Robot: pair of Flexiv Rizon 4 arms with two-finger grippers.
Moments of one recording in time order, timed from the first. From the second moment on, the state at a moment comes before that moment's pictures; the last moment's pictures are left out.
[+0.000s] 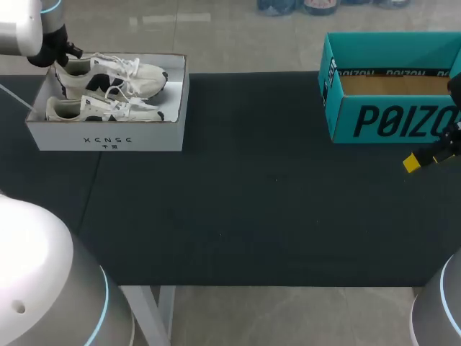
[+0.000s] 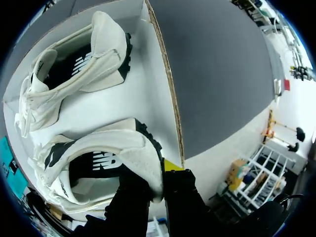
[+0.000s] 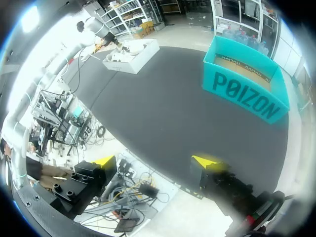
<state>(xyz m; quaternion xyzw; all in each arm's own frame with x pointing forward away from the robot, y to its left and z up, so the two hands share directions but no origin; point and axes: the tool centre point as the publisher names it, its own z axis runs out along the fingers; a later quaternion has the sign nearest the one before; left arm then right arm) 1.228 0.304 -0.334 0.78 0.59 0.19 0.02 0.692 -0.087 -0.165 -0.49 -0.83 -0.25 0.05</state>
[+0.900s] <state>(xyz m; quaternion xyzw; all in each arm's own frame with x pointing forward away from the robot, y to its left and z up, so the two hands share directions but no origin) 1.235 0.288 -0.358 0.79 0.58 0.19 0.01 0.692 -0.087 -0.165 -0.49 -0.83 -0.25 0.05</state>
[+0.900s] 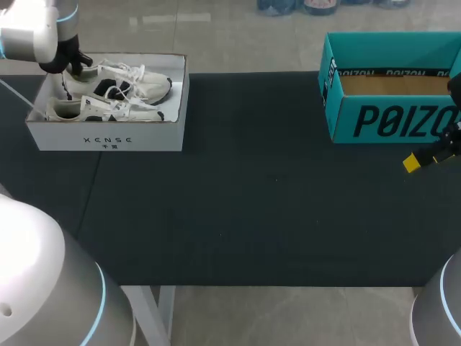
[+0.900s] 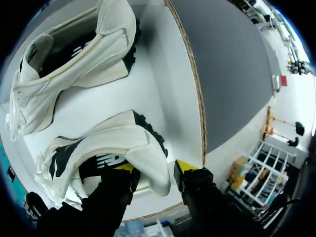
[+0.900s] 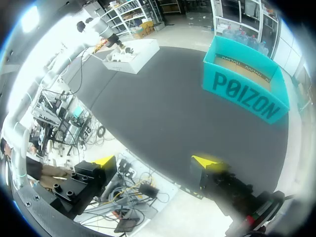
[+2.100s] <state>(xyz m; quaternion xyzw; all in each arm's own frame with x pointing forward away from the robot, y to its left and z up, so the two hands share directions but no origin) 1.115 0.284 -0.218 0.72 0.68 0.10 0.06 0.692 -0.087 -0.165 -0.49 -0.83 -0.25 0.05</state>
